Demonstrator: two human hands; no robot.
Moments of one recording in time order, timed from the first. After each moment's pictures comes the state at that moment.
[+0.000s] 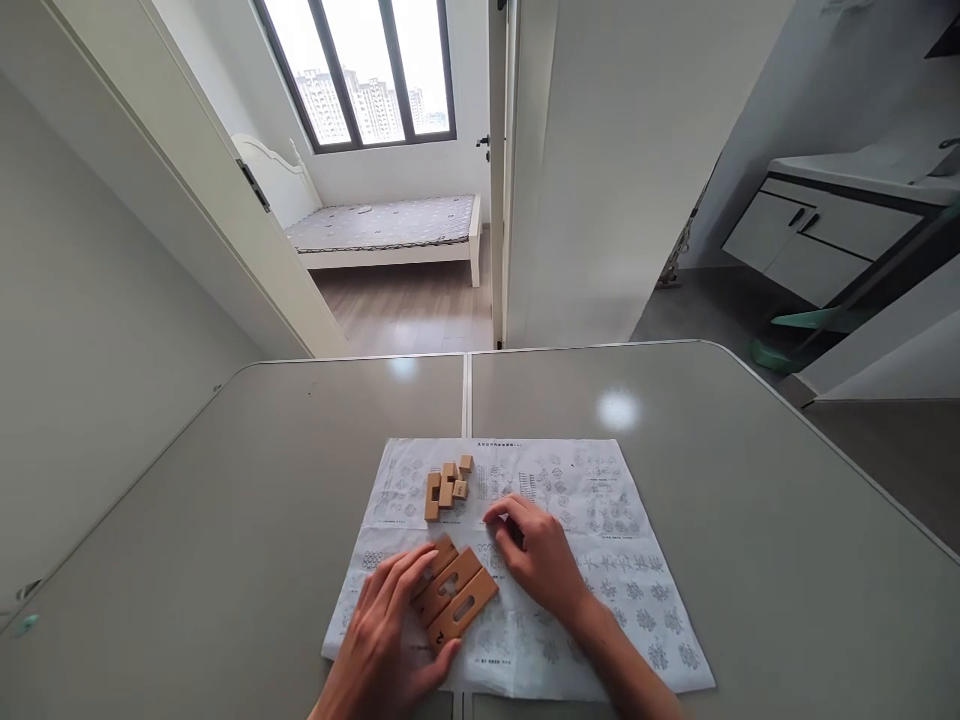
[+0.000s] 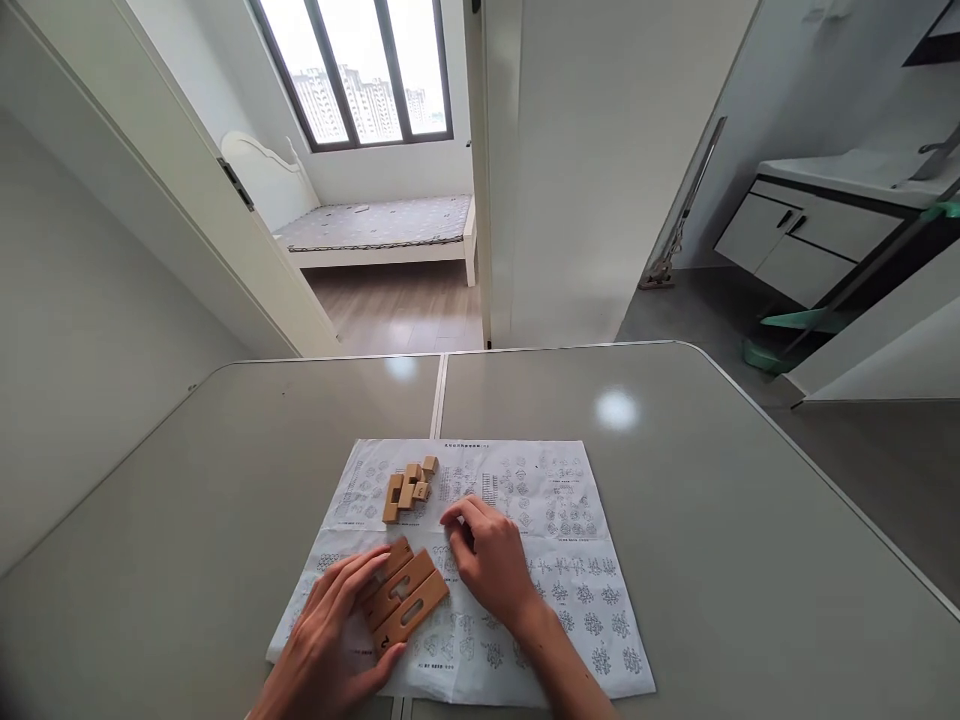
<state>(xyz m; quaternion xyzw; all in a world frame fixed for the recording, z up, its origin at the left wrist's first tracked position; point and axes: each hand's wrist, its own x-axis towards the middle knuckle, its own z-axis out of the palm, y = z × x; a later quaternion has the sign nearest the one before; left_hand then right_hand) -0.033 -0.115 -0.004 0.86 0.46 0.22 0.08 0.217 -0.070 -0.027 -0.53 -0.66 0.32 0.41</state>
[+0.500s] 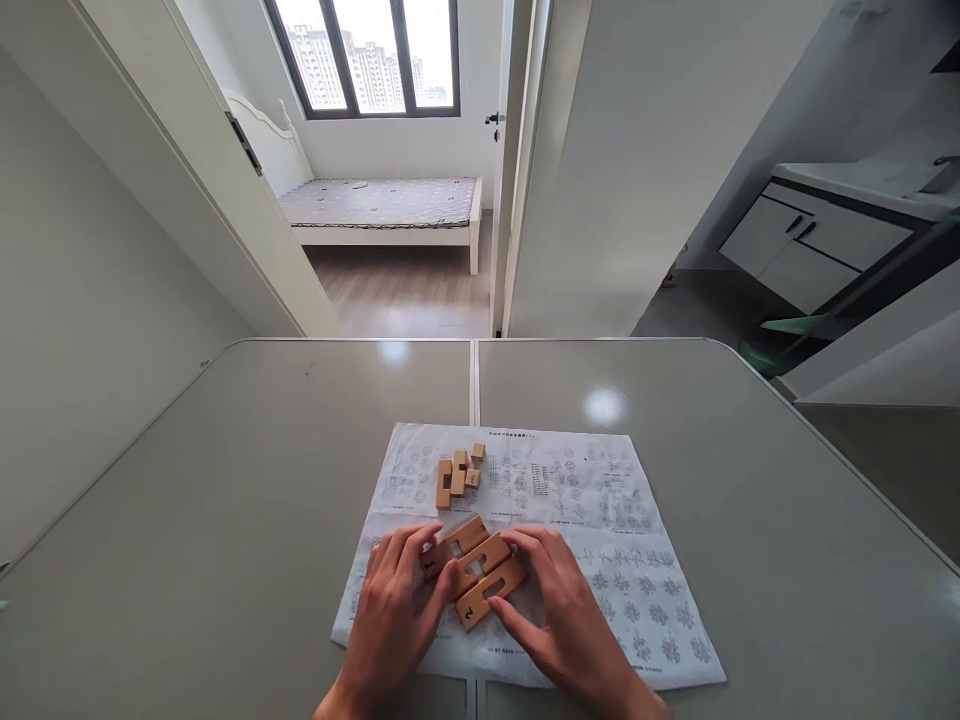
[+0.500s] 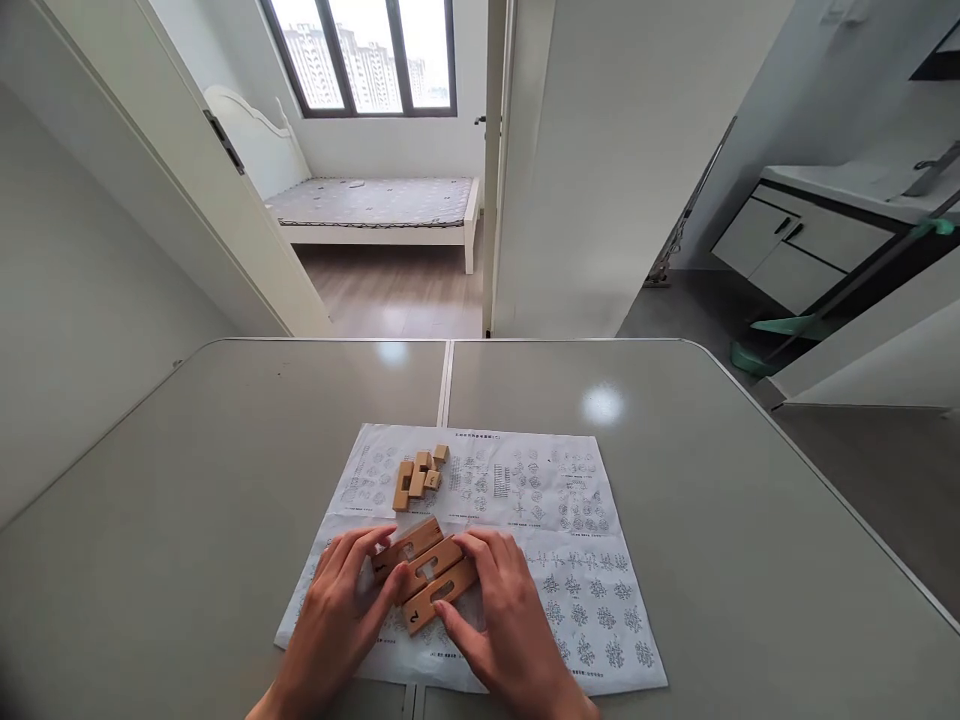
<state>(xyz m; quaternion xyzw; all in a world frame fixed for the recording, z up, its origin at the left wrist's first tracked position) -0.023 -0.101 -0.017 0.79 0.53 0.28 0.13 0.209 -0.136 -0.023 -0.54 -0.69 0.27 0.38</state>
